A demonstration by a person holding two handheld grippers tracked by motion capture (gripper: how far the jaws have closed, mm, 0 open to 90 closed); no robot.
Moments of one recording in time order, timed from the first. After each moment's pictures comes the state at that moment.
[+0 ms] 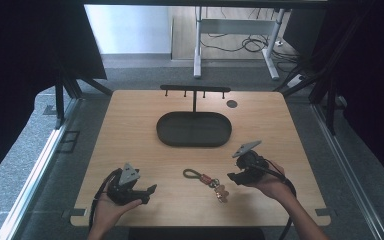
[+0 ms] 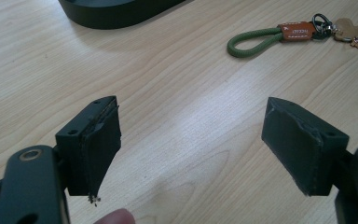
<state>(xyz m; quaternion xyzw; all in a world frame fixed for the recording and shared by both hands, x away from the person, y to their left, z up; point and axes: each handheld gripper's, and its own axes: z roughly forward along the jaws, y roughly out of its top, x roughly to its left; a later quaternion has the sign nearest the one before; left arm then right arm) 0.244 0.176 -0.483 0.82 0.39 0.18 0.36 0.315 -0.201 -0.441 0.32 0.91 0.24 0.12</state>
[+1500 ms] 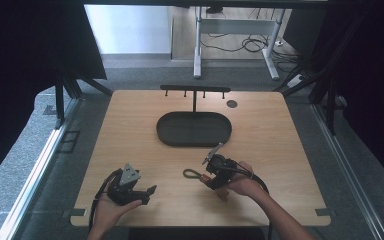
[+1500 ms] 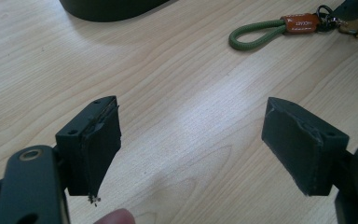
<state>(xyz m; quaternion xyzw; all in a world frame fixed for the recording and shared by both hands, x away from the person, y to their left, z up) 0.245 0.176 -0.487 0.83 0.39 0.18 0.36 0.331 -0.128 -0.484 0.26 0.95 0.18 0.06</state>
